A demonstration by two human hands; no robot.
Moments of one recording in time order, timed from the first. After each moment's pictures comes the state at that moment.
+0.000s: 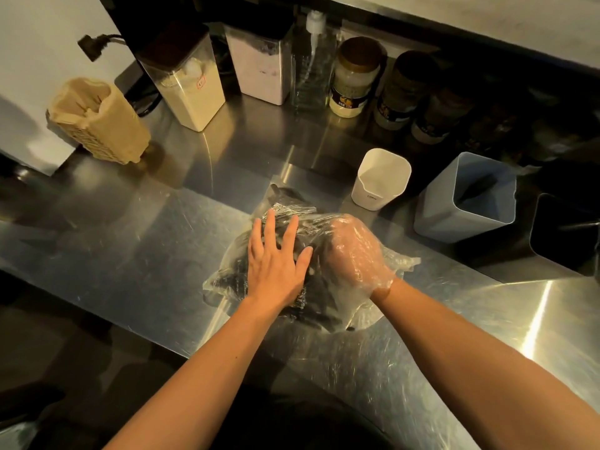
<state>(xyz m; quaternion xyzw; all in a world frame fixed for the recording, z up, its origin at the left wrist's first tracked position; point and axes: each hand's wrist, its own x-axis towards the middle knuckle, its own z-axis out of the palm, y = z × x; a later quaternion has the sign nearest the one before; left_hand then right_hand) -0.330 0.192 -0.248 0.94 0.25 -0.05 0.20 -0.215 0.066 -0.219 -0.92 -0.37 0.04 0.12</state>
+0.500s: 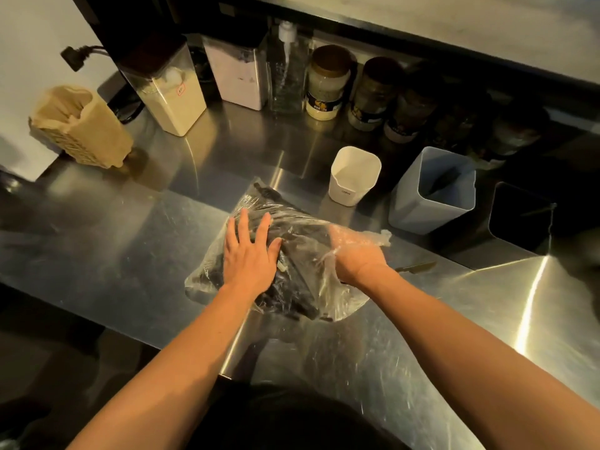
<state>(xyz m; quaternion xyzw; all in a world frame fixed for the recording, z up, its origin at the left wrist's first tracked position) -0.330 0.195 -0.253 0.94 0.28 -0.09 0.16 -0.213 0.024 -0.210 -0.92 -0.32 0.22 0.05</state>
